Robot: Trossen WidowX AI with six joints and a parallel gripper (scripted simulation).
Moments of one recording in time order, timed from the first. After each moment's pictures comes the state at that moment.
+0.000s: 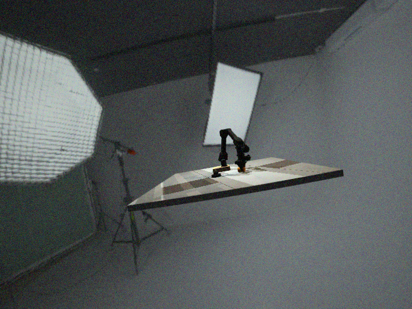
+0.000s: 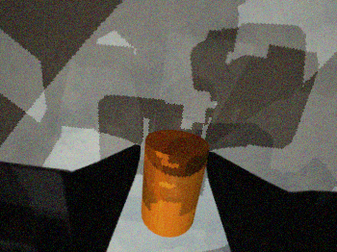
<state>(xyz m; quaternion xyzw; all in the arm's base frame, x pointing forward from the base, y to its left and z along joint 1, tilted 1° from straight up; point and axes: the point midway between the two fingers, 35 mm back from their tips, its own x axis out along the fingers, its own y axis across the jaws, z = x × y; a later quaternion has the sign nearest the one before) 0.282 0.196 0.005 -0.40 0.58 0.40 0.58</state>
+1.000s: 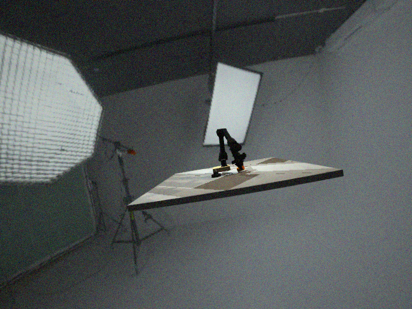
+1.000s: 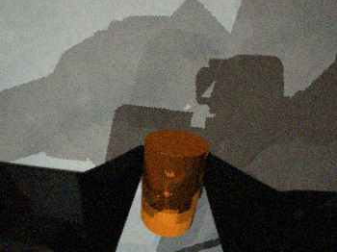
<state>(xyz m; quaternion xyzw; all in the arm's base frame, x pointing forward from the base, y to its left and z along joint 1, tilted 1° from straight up) 0.278 0.182 0.016 -0.34 0.49 0.45 0.66</state>
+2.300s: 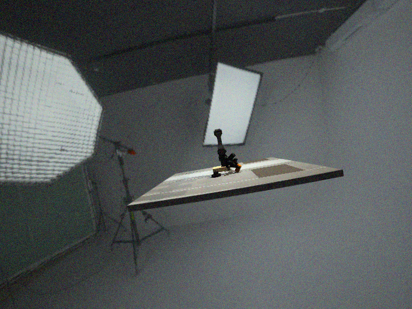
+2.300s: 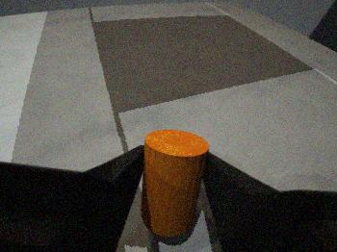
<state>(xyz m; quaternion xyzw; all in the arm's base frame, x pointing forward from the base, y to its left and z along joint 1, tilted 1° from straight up) 0.264 0.141 0.021 -0.18 0.25 0.54 0.78</state>
